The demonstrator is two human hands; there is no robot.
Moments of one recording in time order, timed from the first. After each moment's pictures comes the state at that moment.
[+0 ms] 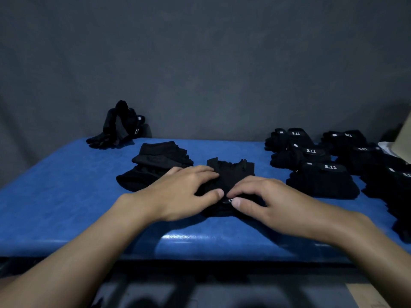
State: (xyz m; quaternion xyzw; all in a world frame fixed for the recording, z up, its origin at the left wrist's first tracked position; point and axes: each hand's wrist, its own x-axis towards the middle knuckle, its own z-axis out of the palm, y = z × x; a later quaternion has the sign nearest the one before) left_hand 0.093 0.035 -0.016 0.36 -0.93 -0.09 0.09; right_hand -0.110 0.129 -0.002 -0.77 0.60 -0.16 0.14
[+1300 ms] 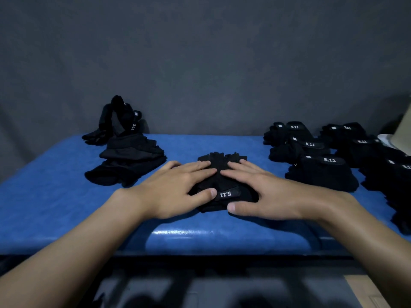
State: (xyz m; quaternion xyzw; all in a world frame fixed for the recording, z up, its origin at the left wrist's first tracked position) left_hand 0.101 0.027 -0.024 0.35 -0.93 -0.06 0.03; right_hand -0.113 0.114 0.000 -0.77 0.61 -0.07 0.18
